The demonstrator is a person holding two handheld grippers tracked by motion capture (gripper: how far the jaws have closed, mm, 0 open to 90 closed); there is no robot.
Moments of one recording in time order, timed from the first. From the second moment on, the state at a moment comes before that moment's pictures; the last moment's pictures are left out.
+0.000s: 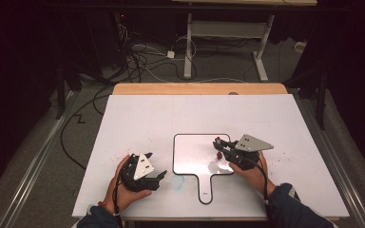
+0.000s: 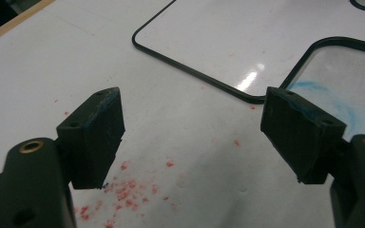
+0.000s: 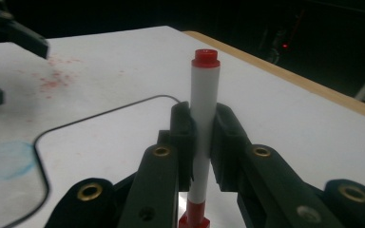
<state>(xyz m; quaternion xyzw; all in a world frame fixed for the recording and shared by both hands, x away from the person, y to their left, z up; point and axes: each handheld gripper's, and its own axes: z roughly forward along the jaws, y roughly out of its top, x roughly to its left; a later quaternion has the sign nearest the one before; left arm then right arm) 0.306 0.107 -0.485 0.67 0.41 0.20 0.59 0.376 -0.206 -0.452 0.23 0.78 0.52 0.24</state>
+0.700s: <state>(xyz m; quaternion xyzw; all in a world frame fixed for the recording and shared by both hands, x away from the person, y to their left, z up) 0.305 0.106 -0.484 0.67 0.41 0.20 0.59 0.362 -0.227 -0.450 0.24 0.78 0.52 0.24</state>
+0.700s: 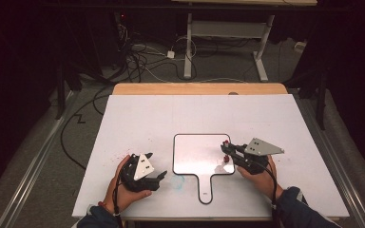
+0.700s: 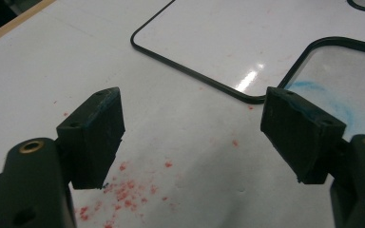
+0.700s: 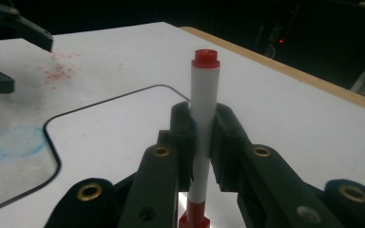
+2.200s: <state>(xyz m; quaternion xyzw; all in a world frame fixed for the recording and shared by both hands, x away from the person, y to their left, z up) 0.304 0.107 -0.484 0.67 0.41 0.20 0.59 0.328 -0.206 -0.456 0.21 0.78 0.54 0.23</state>
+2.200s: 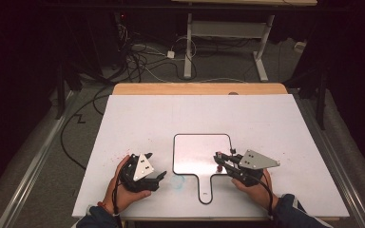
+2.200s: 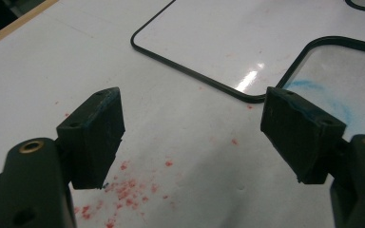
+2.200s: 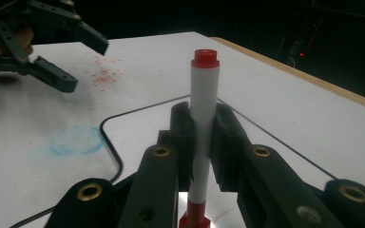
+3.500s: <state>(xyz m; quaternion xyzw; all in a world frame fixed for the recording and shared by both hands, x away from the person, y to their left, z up) 0.304 0.105 -0.485 0.67 0.41 0.20 0.58 0.325 -0.230 -0.454 0.22 0.78 0.53 0.24</state>
